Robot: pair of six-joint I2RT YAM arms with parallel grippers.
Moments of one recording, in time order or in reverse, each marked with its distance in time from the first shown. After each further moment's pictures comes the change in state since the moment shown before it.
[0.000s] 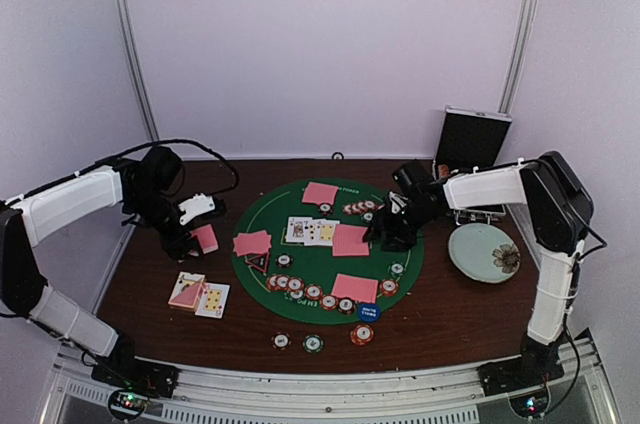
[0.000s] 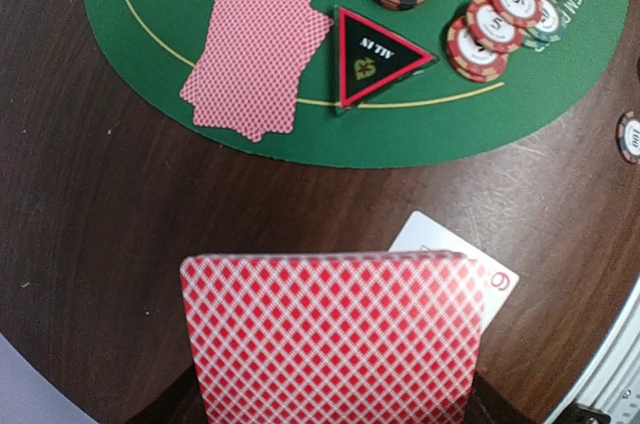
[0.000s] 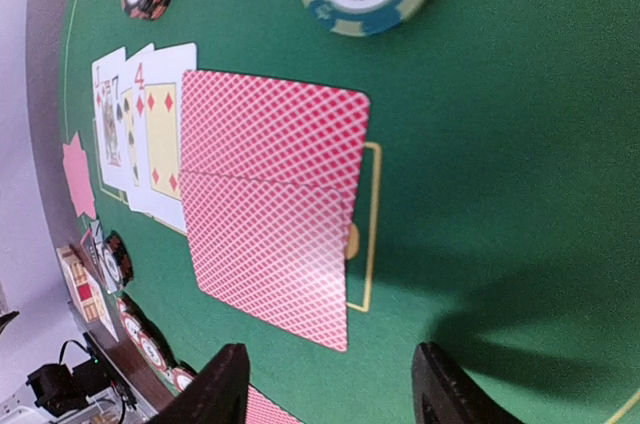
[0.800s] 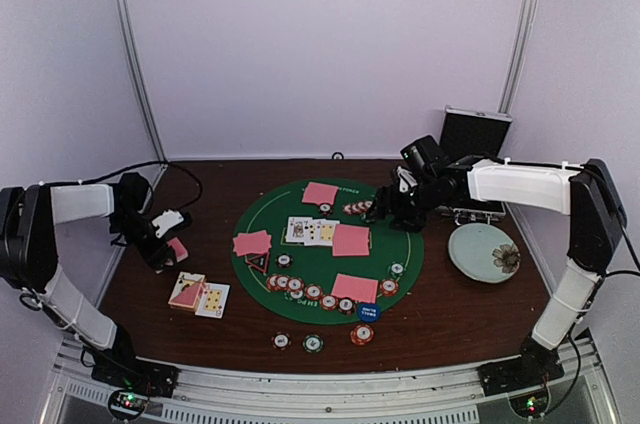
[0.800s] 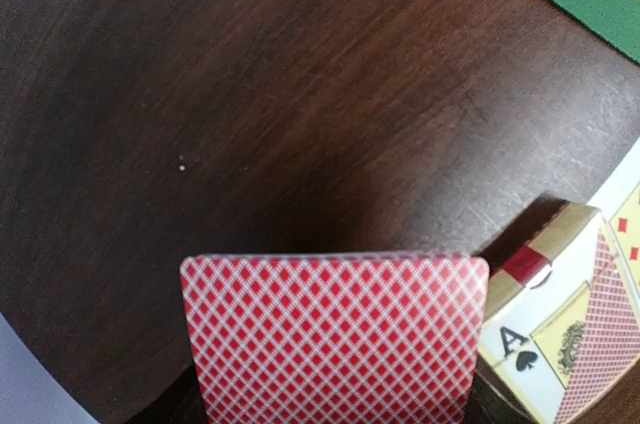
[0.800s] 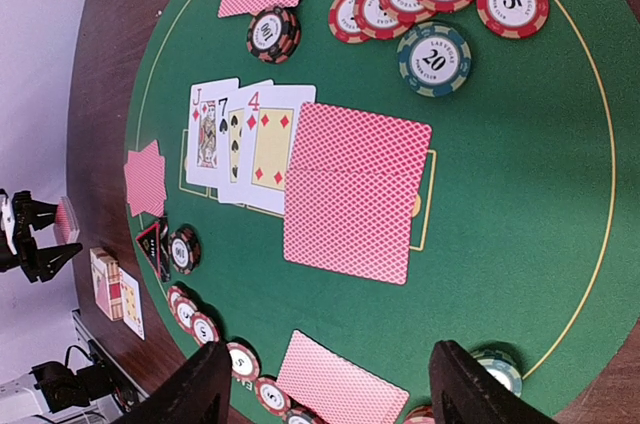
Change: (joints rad) left arm 0.357 0.126 -0.182 0.245 -0.027 0.068; right arm 0.056 -0.239 0.003 -0.103 0.153 -0.004
